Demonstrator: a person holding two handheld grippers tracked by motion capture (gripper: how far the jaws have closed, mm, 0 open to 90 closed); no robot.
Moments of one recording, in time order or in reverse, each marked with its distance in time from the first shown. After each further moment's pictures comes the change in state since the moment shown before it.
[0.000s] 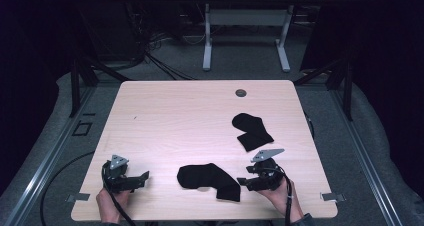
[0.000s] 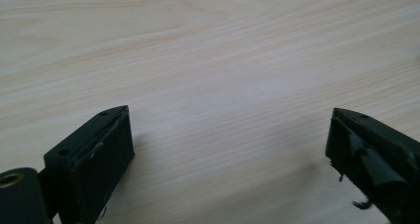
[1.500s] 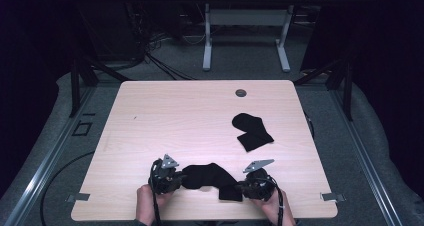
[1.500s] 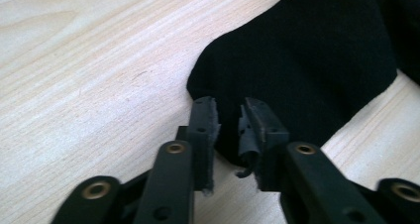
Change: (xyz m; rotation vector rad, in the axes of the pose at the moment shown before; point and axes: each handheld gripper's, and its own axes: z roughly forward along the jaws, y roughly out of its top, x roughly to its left) left arm -0.119 0.032 0.030 0.144 -0.203 0.234; right arm 0.019 -0.019 0.028 0.071 -0.002 0.044
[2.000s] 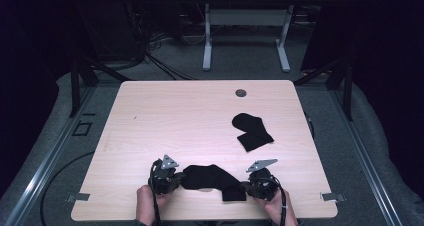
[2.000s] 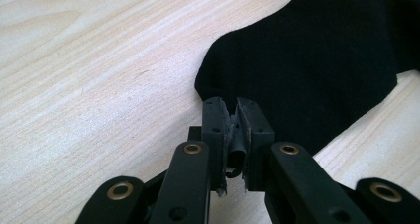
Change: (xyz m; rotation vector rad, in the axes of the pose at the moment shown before) left arm 0.000 -0.001 -0.001 -0.002 -0.002 0.004; right arm -0.006 -0.003 -0.005 0.009 -0.024 0.005
